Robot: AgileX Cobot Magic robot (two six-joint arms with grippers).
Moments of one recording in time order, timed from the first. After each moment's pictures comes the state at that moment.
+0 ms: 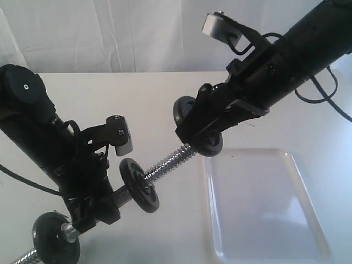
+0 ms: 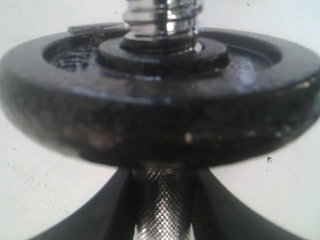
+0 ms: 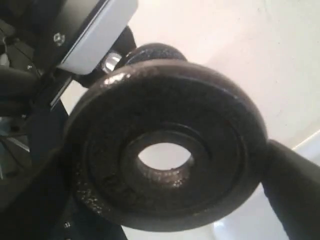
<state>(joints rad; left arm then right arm) -0.54 1.57 -0.95 -0.56 0.89 1.09 0.27 1.58 -1.27 0.82 1.23 -0.79</state>
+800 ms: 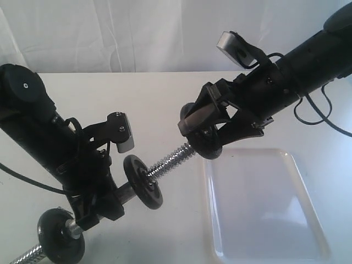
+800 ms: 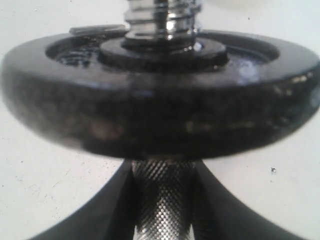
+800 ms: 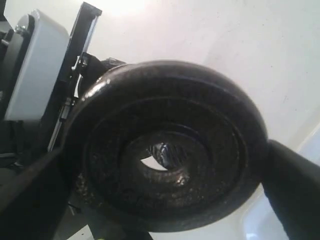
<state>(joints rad) -0.54 1.57 -0.95 -0.59 0.87 1.13 0.20 1.67 -1.20 0.94 1.21 -0.69</state>
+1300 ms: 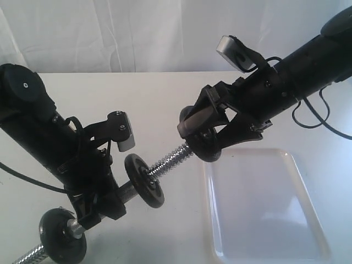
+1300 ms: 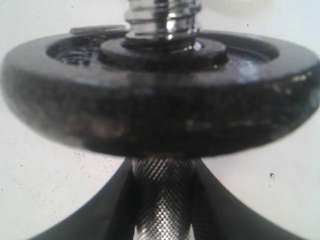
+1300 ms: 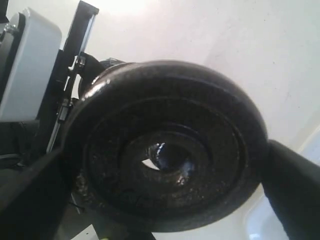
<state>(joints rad) -0.54 1.57 -0.95 -0.61 0.87 1.13 0.20 1.68 -1.19 0.95 1.21 -0.69</state>
